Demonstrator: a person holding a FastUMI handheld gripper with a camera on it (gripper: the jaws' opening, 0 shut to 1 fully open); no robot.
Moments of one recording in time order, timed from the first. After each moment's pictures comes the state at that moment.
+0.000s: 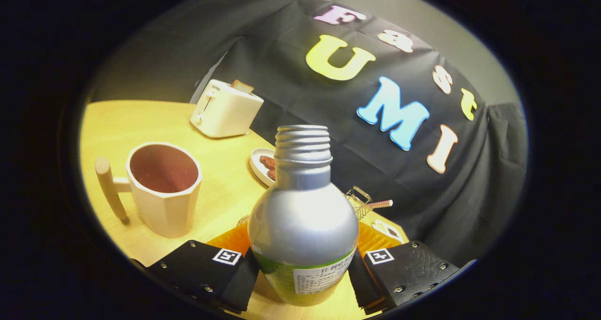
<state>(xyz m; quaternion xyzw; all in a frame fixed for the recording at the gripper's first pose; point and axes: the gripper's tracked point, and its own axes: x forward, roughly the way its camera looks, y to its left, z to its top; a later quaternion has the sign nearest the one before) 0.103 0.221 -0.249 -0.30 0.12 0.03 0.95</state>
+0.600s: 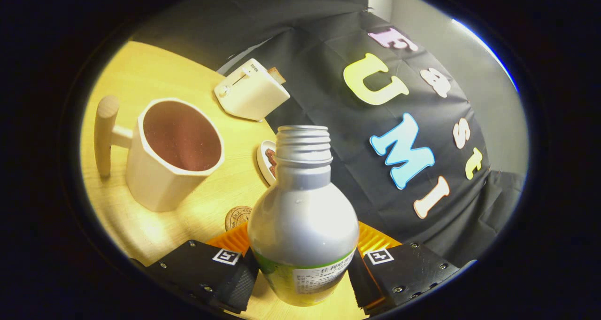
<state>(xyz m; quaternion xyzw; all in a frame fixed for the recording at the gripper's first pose) 0.103 0.232 -0.250 -0.46 0.09 0.04 0.88</state>
